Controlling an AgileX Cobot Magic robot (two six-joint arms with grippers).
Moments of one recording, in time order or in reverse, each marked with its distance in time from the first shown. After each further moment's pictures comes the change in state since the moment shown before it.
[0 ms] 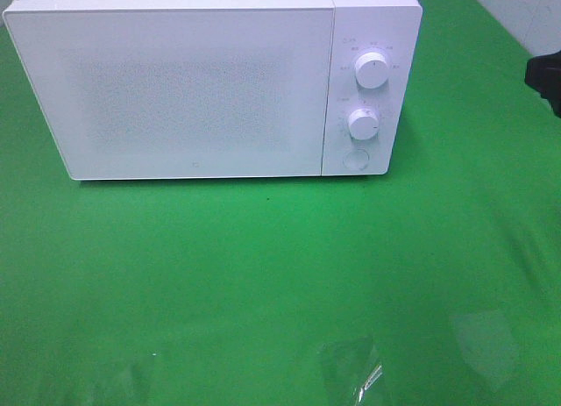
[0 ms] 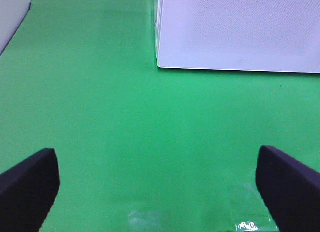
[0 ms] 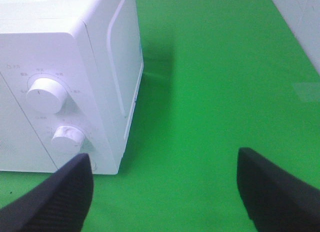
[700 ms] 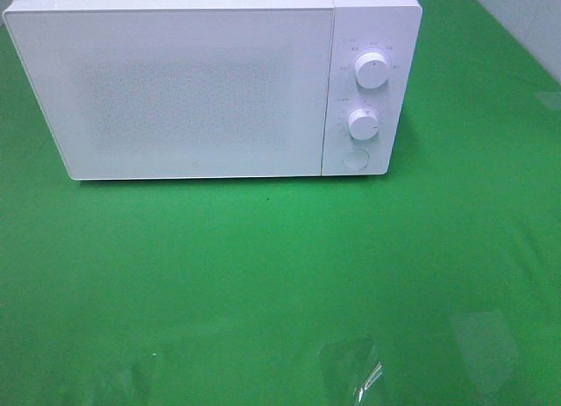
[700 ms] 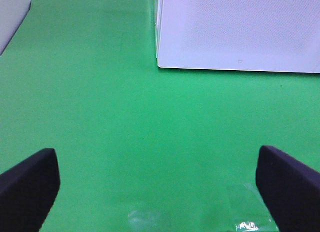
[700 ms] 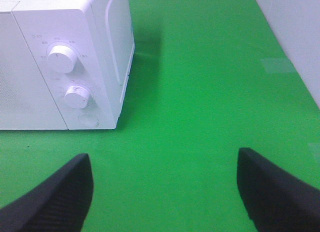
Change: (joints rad) left arm 0.000 0.000 0.000 0.000 0.000 0.000; right arm 0.000 -0.490 0.000 0.000 0.548 0.000
